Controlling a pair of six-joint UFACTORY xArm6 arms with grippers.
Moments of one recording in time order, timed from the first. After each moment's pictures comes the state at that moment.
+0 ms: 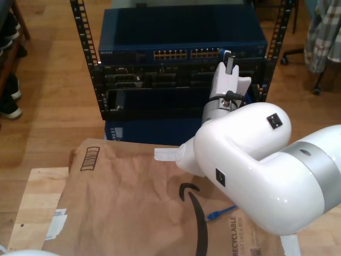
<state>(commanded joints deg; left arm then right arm) 90.3 -30.0 -6.0 11.6 65.3 -13.8 28.0 43.6 -73.5 42.6 -73.4 77.8</state>
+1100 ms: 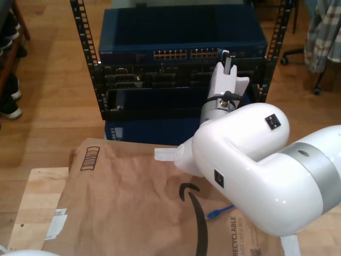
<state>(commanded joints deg) 90.3 -30.0 -6.0 11.6 65.3 -13.8 28.5 43.7 -73.5 42.7 -73.5 77.8</state>
